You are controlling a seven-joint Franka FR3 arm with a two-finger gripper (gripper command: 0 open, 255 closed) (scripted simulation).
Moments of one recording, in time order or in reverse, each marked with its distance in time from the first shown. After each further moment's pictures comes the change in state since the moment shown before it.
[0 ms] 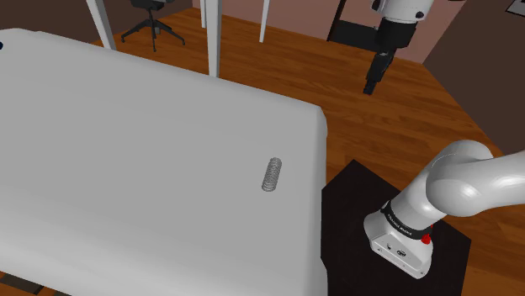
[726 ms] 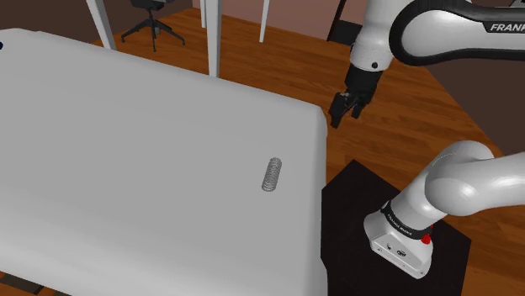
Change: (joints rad) arm -0.032 -0.015 0.172 -0.240 0.169 0.246 0.397
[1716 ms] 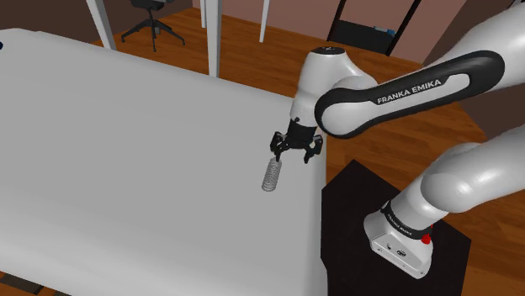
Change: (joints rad) arm -0.104 0.413 0.390 -0.068 0.183 0.567 0.698
